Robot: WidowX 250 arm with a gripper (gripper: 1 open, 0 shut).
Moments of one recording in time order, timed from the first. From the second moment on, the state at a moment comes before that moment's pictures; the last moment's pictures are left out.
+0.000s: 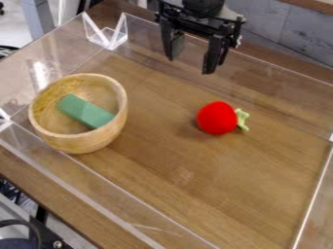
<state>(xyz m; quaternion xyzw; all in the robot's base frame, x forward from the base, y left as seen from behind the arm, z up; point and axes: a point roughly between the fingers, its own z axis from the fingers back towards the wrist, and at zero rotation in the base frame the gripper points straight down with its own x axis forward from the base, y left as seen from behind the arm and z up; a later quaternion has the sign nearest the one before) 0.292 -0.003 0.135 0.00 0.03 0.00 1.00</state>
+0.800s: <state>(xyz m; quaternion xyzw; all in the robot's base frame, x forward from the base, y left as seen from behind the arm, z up) 0.281 -0.084 0.052 -0.02 0.07 -0.28 0.96</state>
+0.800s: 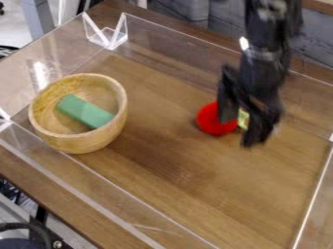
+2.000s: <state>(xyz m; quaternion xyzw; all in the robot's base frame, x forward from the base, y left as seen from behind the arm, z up) 0.307 -0.059 0.037 -0.03 0.01 -0.27 0.96</state>
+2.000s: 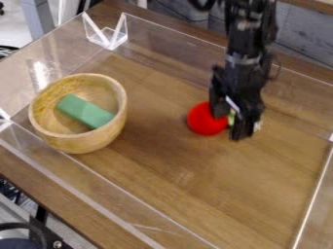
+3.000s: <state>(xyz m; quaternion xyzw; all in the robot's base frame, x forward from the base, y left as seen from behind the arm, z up) 0.316 -0.090 0.027 -0.03 0.03 -0.28 0.96</state>
